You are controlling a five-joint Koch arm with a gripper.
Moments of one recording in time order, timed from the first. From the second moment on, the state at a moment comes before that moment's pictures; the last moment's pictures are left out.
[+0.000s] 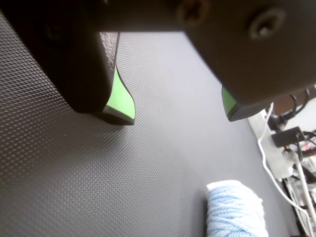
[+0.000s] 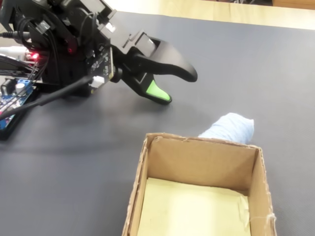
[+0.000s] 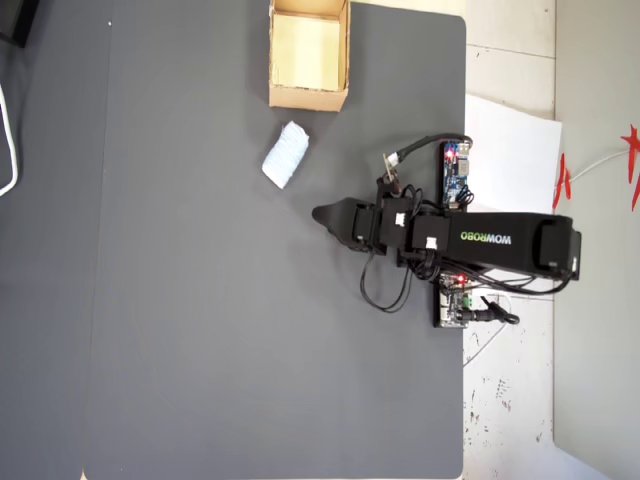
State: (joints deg) arm 8.5 130.7 176.6 -3.6 86.9
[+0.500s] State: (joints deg) arm 9.6 130.0 171.8 -0.5 86.0
